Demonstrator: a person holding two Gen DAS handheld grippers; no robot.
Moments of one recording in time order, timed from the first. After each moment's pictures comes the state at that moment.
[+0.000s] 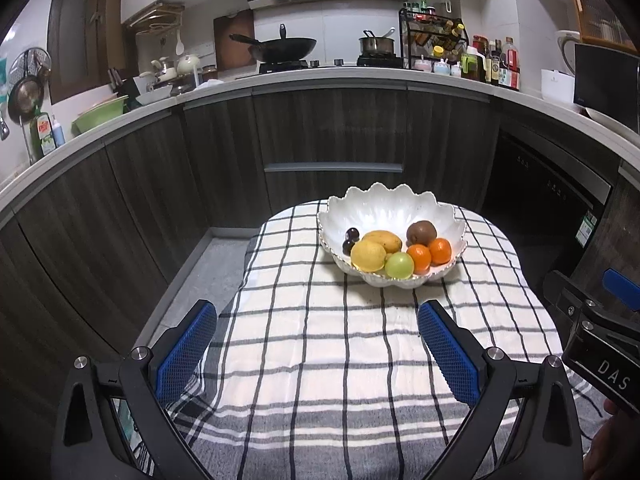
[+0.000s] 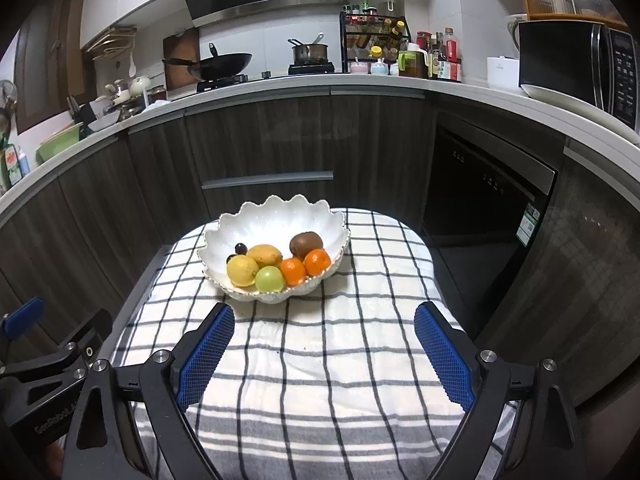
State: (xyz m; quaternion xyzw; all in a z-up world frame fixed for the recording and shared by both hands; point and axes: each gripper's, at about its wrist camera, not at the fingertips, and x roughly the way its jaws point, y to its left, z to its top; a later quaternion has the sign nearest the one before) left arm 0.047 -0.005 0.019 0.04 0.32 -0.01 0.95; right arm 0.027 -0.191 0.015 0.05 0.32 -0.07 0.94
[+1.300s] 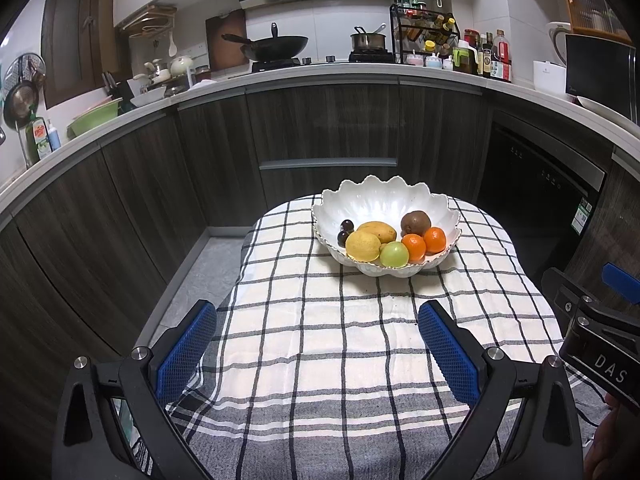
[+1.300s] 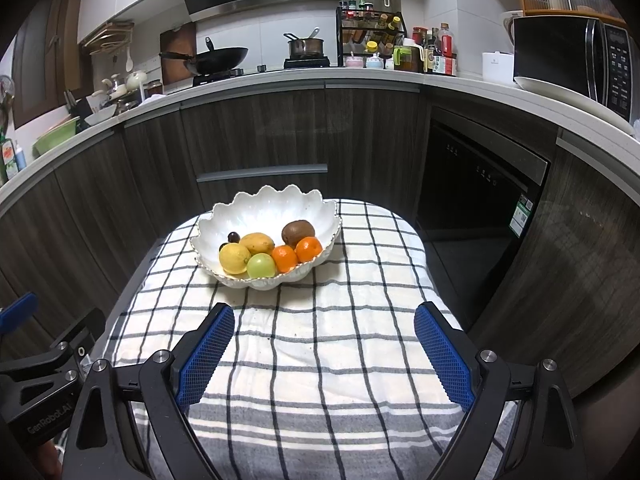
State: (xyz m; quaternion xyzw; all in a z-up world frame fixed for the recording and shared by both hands) left arm 0.036 -0.010 0.016 0.05 0.32 -0.01 0.94; right arm 0.018 -0.197 0.009 0.04 0.33 -0.08 0.94
